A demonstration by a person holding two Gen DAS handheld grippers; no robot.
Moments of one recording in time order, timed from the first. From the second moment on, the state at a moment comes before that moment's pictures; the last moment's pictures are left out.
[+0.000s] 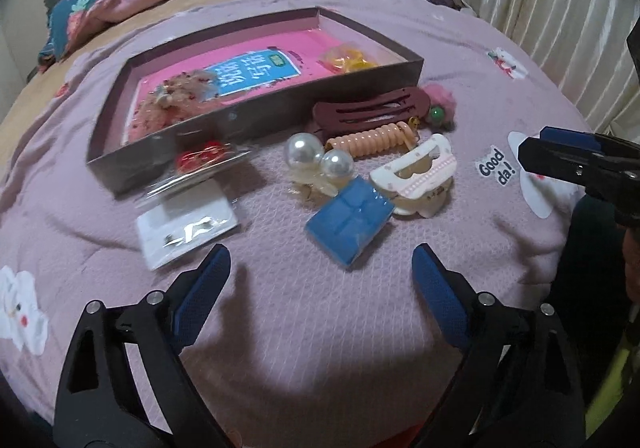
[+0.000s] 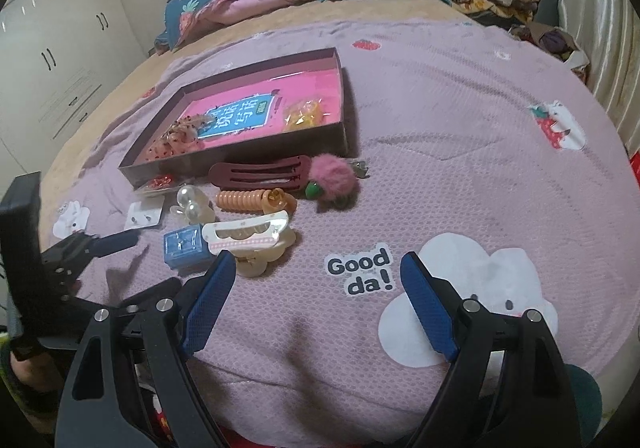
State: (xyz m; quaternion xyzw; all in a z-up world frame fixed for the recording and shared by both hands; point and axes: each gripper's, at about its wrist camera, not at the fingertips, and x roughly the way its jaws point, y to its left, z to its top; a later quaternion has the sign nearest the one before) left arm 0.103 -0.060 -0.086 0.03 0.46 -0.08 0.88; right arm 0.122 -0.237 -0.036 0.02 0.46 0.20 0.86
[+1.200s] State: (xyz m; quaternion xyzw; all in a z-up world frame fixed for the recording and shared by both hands) left arm 0.101 0.021 -0.054 -0.07 0.45 -0.08 0.88; right arm 0.155 -0.151 -0.075 -0.07 0.50 0.26 0.82
